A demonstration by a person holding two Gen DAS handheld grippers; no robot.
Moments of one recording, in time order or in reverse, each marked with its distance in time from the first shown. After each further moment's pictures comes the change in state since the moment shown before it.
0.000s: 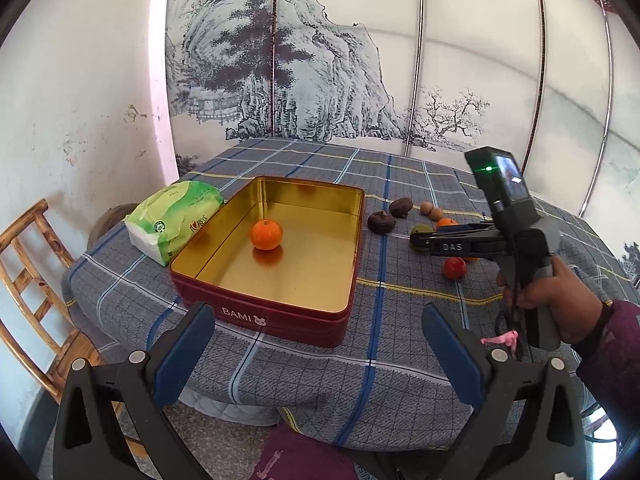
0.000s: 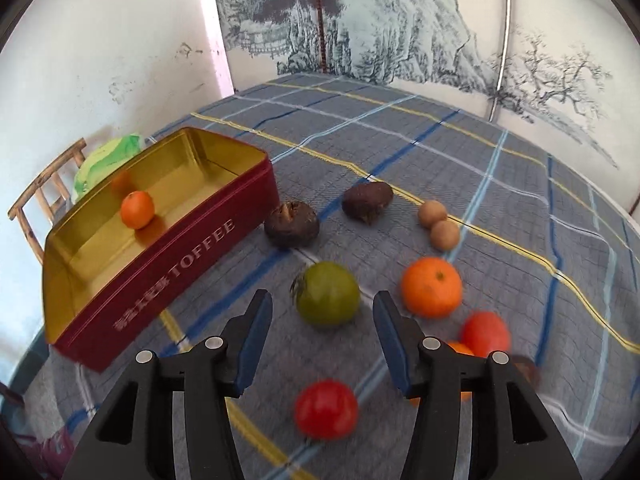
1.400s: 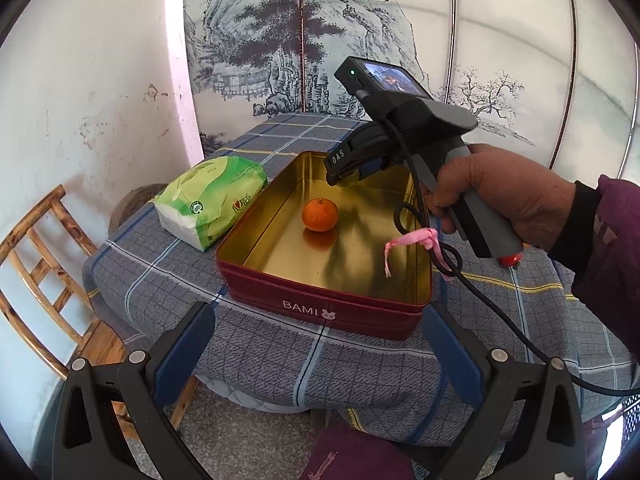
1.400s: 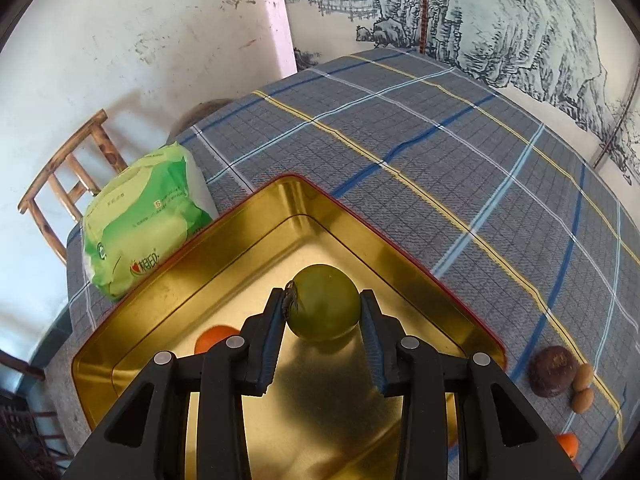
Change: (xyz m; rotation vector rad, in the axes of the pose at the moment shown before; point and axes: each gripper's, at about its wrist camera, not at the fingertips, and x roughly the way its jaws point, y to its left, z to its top) left arm 0.022 0.043 0.000 -0.010 0.095 0.083; right arm 0.097 0.137 0.126 -0.108 0.180 0.103
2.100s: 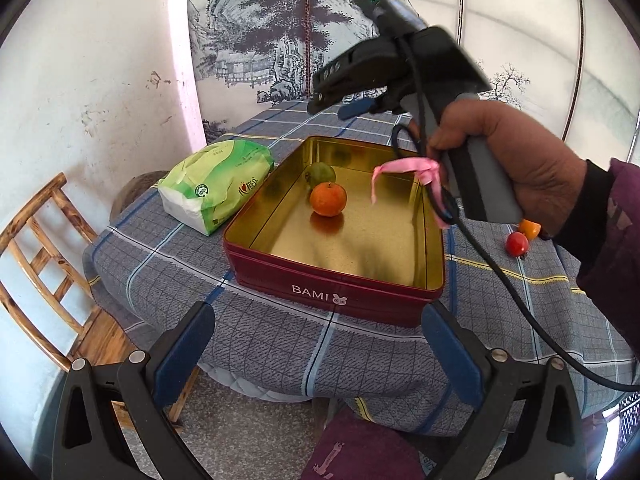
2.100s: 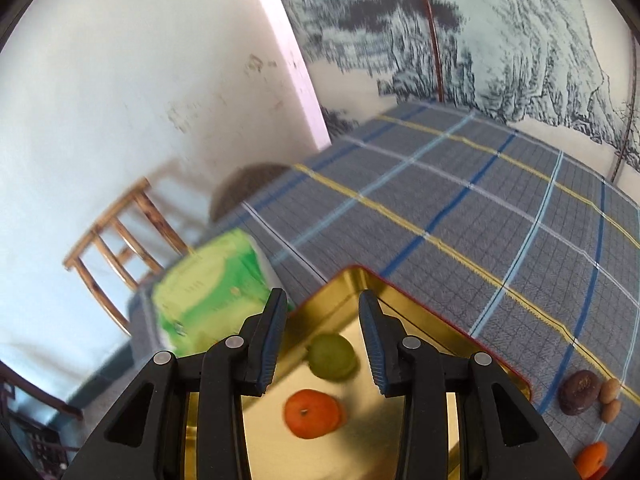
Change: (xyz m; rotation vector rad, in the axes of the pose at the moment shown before) left arm 0.004 0.008 -0.004 -0.010 0.037 0.004; right arm -0.048 0.011 0.020 0.096 -0.217 0.175
